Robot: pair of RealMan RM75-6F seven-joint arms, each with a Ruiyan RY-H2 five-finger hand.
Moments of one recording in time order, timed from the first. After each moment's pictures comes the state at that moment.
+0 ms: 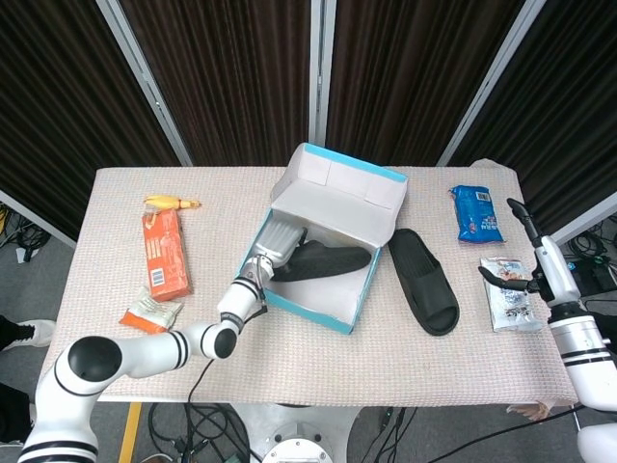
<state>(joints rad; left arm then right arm) -1.21 -1.82 -0.24 -1.08 0.68 0.78 0.57 0.35 -0.96 0.27 -1.72 -1.31 1.11 0.74</state>
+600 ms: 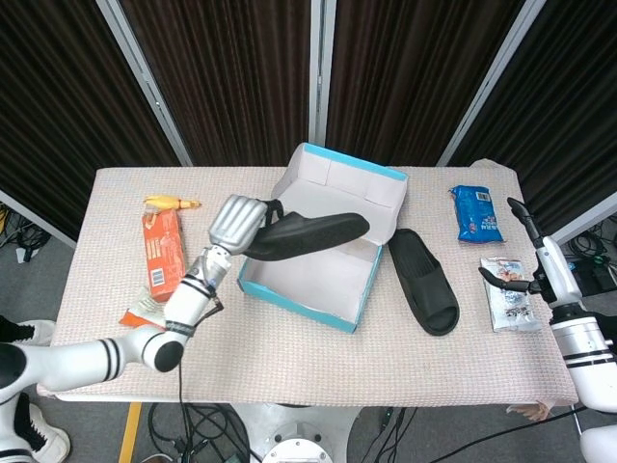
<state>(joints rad) -0.97 -1.48 -0.29 -1.52 0.98 1.03 0.29 0.35 -0.95 0.27 -1.71 -1.35 1.12 0.79</state>
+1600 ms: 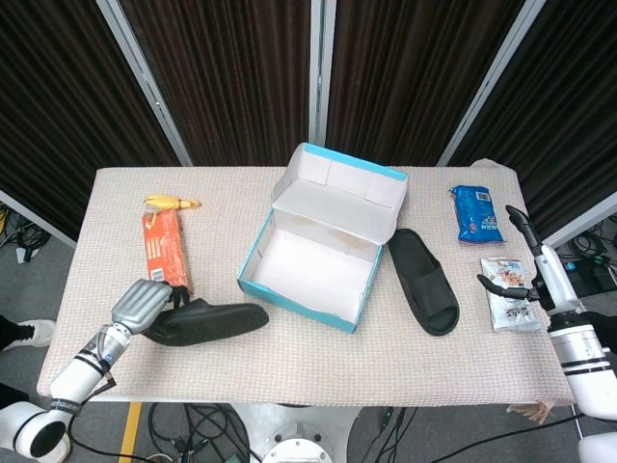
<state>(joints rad) -0.59 -1.19 0.04 -1.67 1.29 0.95 0.05 0.33 -0.97 0.24 -1.71 -1.37 1.17 0.82</state>
